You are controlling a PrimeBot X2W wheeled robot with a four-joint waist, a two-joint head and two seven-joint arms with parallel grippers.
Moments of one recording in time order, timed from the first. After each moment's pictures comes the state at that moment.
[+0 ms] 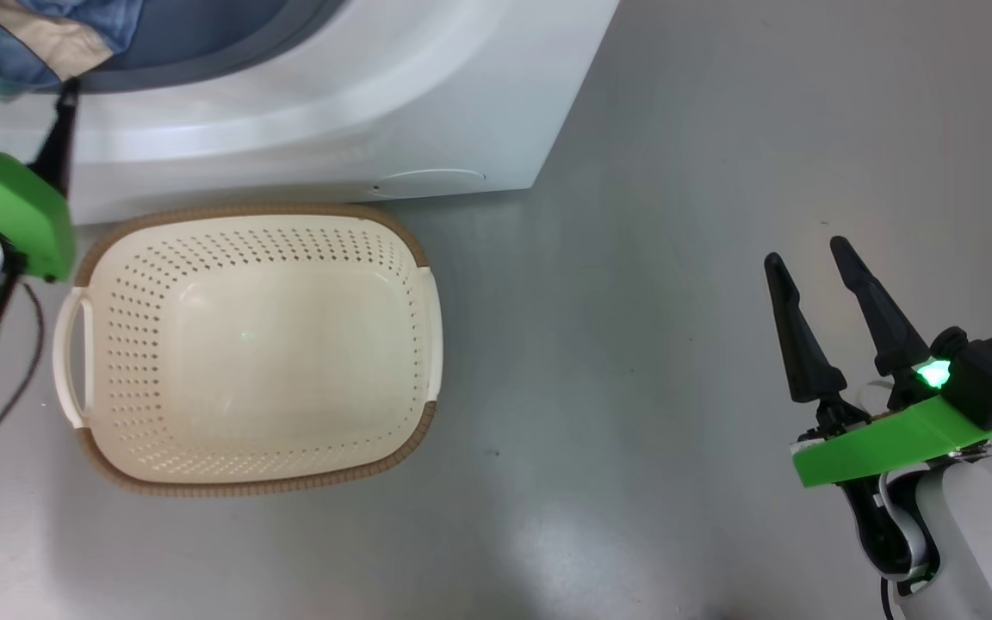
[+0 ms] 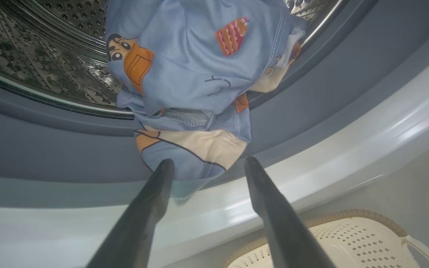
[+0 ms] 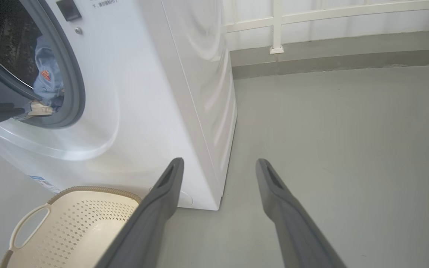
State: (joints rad) left arm -1.14 0.42 -0.46 1.10 -0.32 -0.13 -0.17; right arm -0.29 -0.23 0.19 0.15 0.44 0.13 -0.25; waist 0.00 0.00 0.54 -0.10
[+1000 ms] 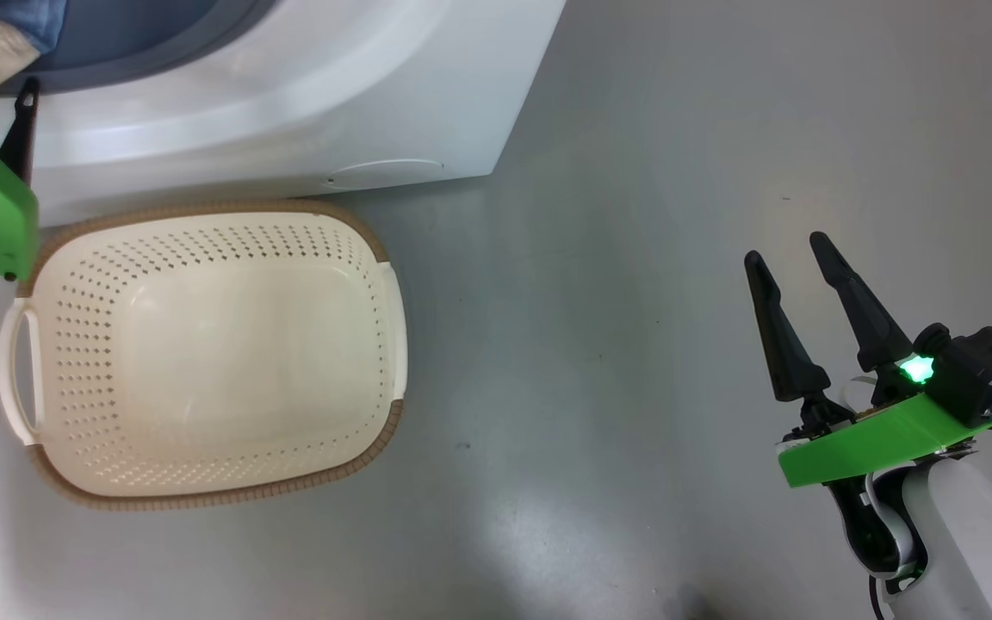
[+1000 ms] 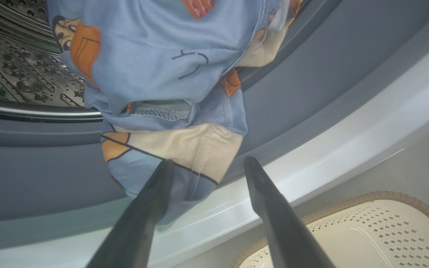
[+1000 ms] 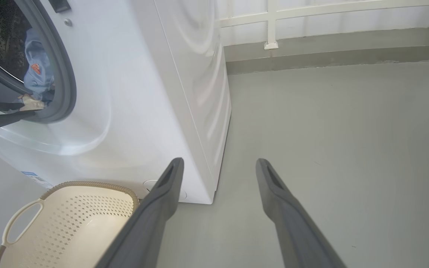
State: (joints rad) left arm -1.25 0.43 -0.58 1.28 -0.27 -0.12 -0.22; right arm -0.30 -0.22 0.23 0.14 0.44 0.13 -0.25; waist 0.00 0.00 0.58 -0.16
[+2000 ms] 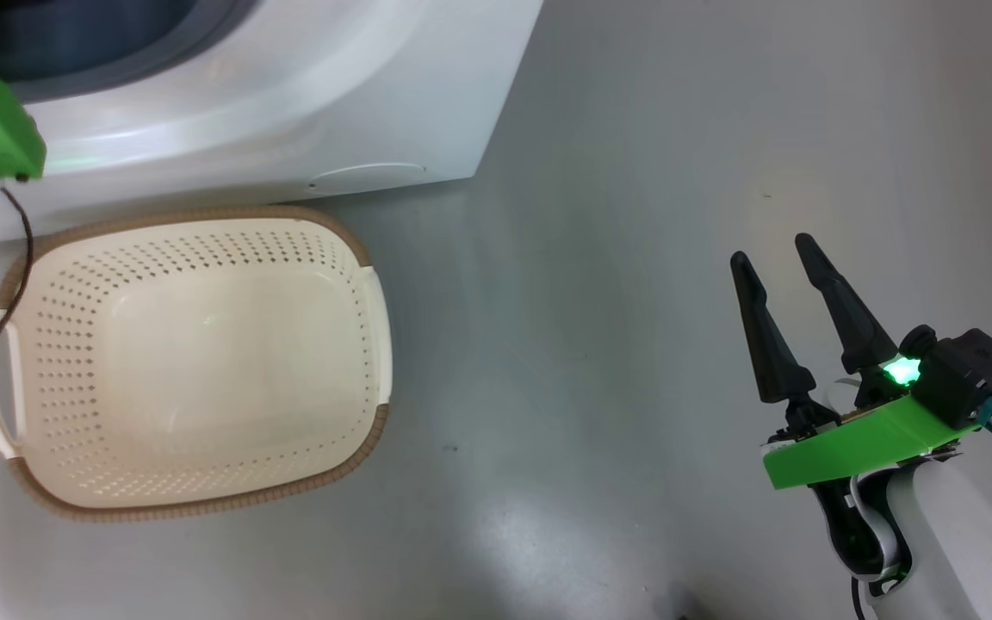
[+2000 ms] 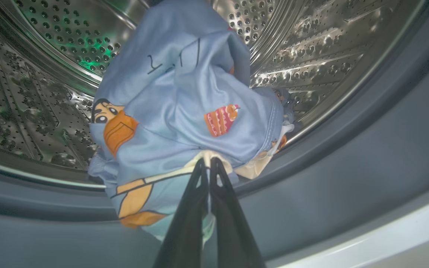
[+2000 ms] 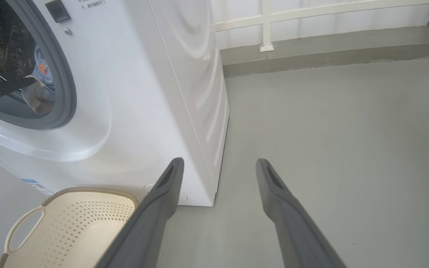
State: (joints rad) left arm -1.33 0.37 -0.47 1.25 -0.44 -0.11 -0.25; right arm -0.30 -0.19 0.23 0.14 0.44 0.13 -0.25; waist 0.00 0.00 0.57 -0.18
